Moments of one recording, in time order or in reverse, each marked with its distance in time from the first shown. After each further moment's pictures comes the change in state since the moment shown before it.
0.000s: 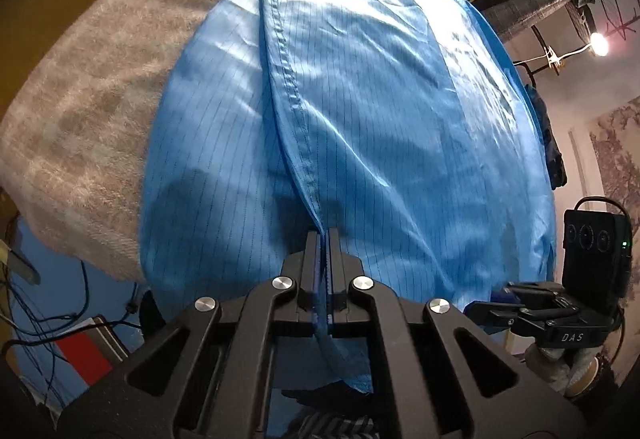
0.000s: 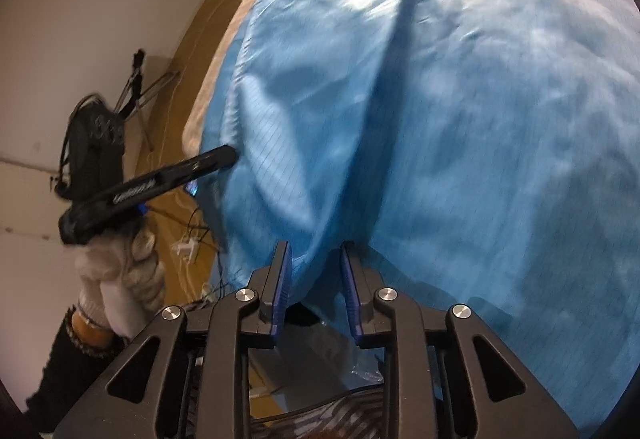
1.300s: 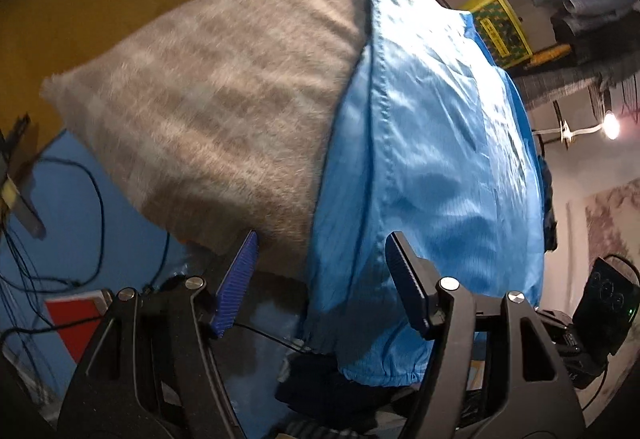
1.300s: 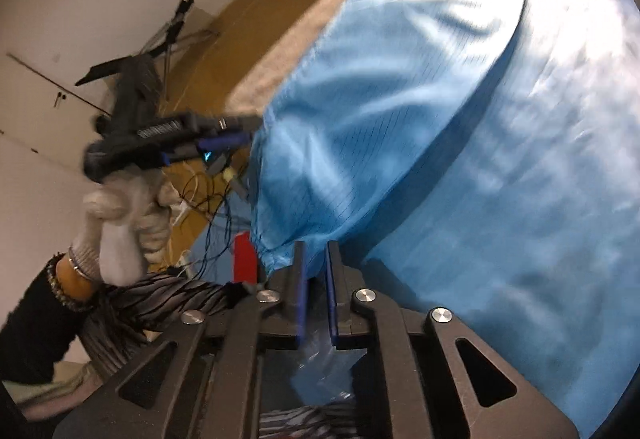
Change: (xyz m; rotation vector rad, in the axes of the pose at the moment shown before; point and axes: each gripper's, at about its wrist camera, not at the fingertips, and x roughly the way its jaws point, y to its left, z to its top) left arm -0.035 0.094 -0.014 -0.257 -0.087 -0.035; right arm 0.007 0.081 -0.001 -0.319 -0.039 -0.079
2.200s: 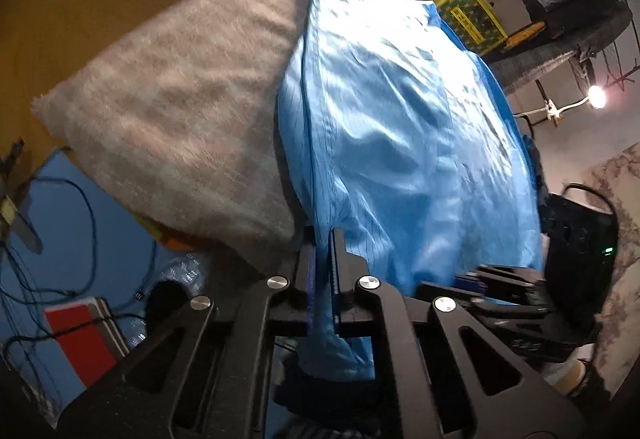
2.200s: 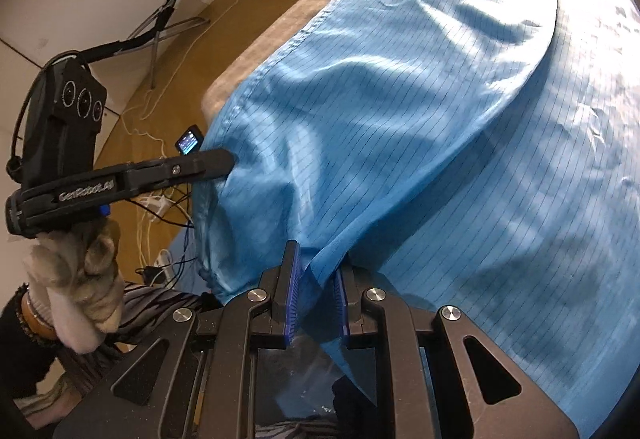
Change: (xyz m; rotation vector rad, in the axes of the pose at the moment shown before) left arm -0.015 -0.043 -0.026 0.132 -0.070 0.007; right arm 0.059 0.006 0.024 -0.024 0.063 -0.041
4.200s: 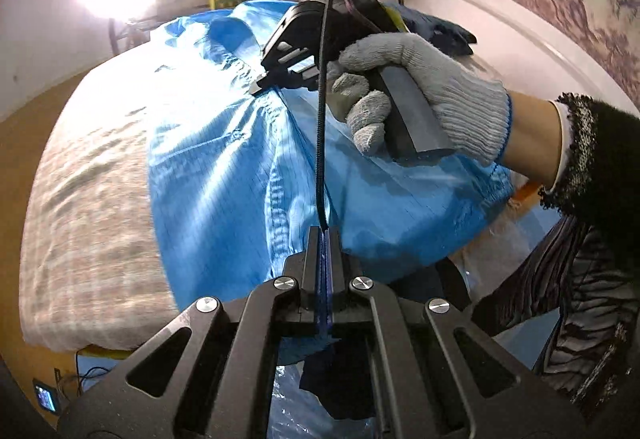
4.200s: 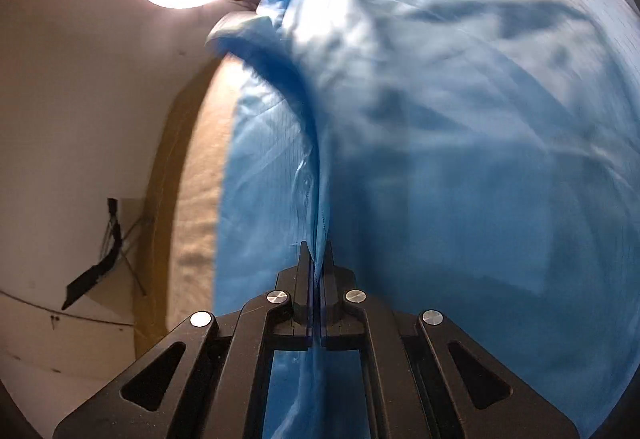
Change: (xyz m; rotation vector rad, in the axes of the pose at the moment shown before) left arm 0.019 -0.235 -0.123 0.866 0.018 -0.038; right arm -0.120 -0.211 0.020 0.645 -0.380 -0.048
